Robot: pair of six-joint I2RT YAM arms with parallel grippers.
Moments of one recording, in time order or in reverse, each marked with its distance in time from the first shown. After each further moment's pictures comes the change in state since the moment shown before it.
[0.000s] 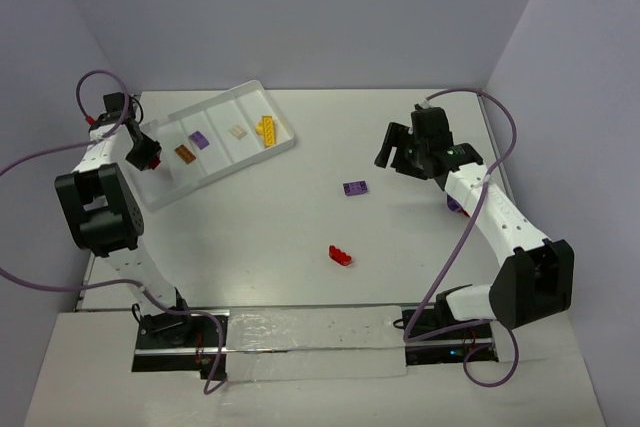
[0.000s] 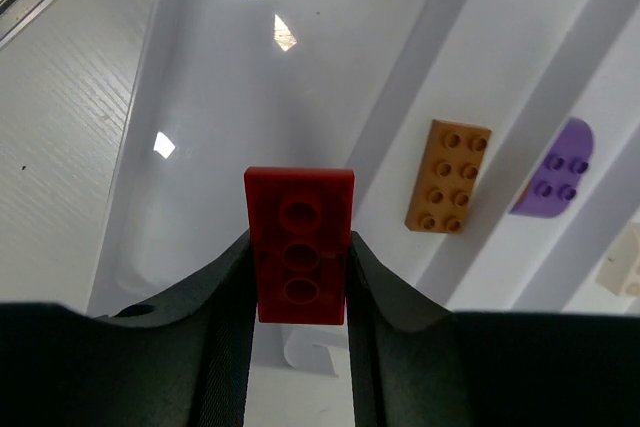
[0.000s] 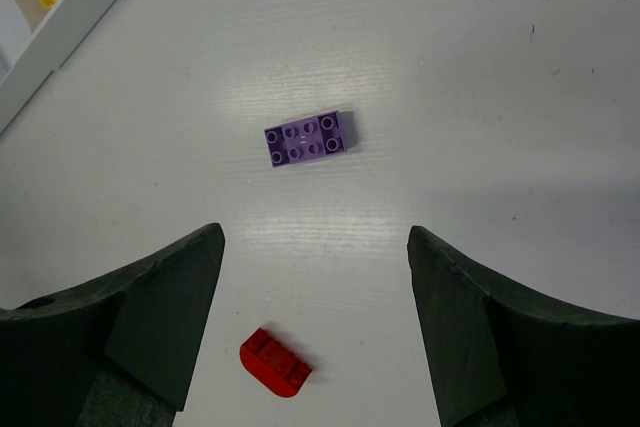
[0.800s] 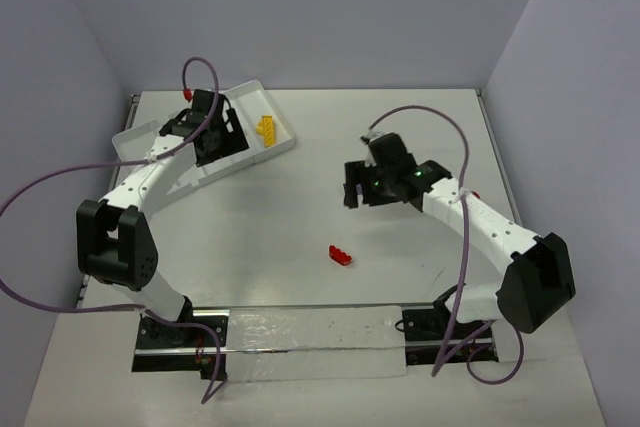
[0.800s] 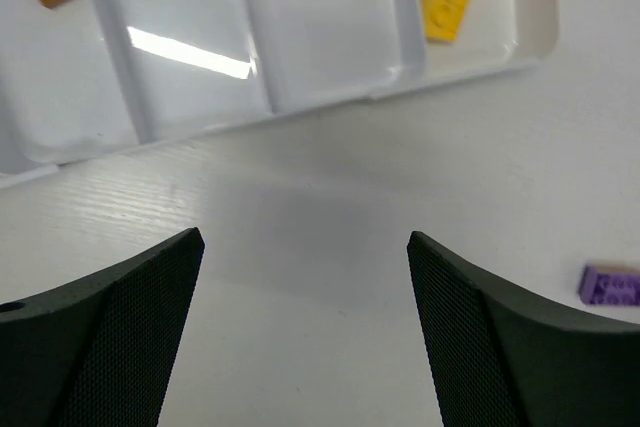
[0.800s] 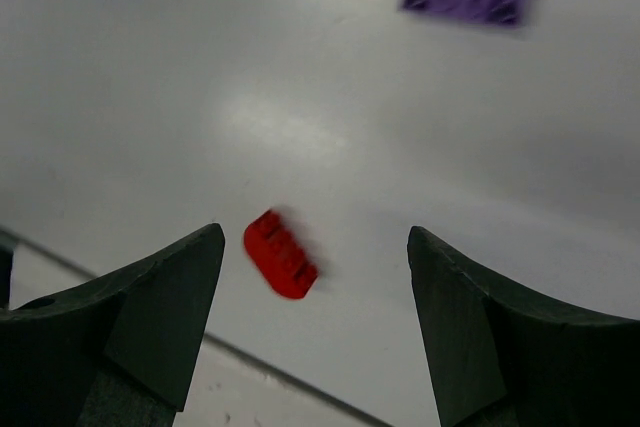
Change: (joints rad) left arm -0.513 -0.249 -0.111 -0.001 -0.054 0.111; right arm 0.249 -0.012 -0.082 -0.036 -0.034 -0.119
